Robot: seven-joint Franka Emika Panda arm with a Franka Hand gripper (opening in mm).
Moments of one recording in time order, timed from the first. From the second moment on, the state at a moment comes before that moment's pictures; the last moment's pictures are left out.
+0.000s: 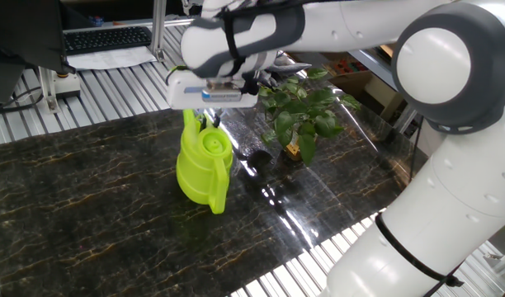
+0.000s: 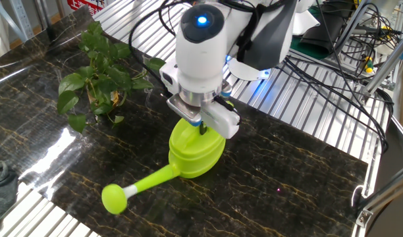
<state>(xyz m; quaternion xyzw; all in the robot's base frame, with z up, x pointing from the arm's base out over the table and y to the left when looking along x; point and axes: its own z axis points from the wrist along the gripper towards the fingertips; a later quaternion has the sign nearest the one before) 0.483 0.038 0.232 -0.14 -0.99 -0.02 0.09</state>
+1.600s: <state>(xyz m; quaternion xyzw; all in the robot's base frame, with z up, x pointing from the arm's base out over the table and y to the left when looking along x) 0.466 0.058 0.266 -0.38 -0.90 -0.05 0.19</state>
